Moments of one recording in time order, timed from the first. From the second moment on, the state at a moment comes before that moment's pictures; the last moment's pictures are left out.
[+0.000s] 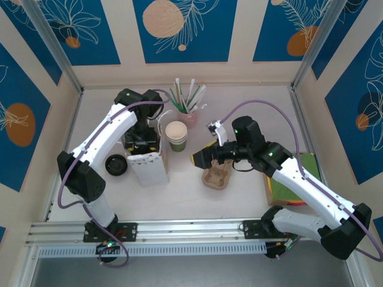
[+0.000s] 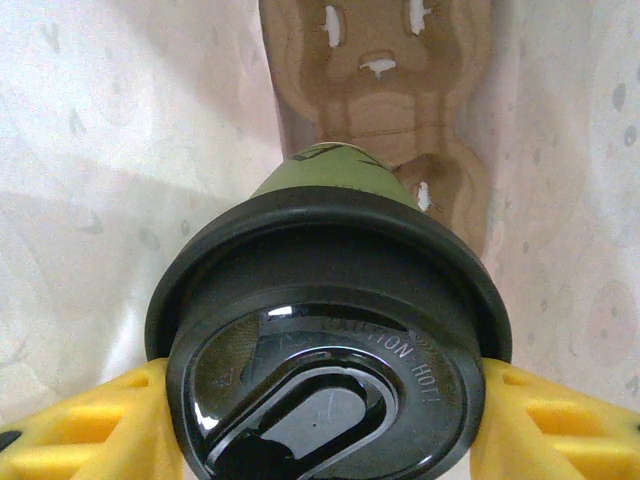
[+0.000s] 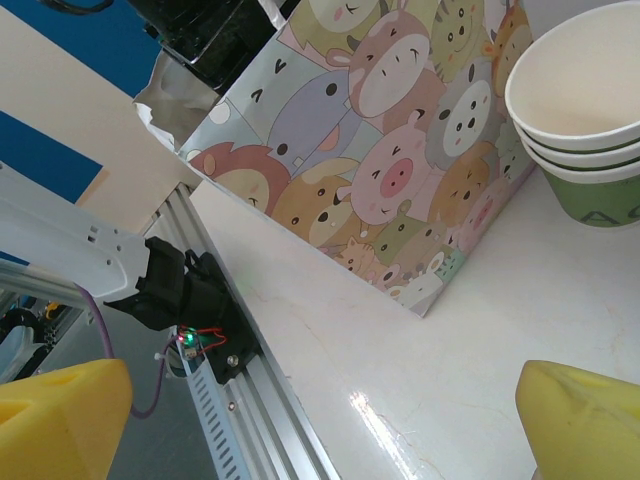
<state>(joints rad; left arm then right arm) -0.52 1.72 1.79 -1.67 -0.08 -0.59 0.68 1.05 1.02 -0.54 -0.55 0.36</state>
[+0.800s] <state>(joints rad) -0.52 1.71 1.75 -1.67 -0.06 -0.58 0.68 1.06 1.02 -0.54 -0.55 0.36</state>
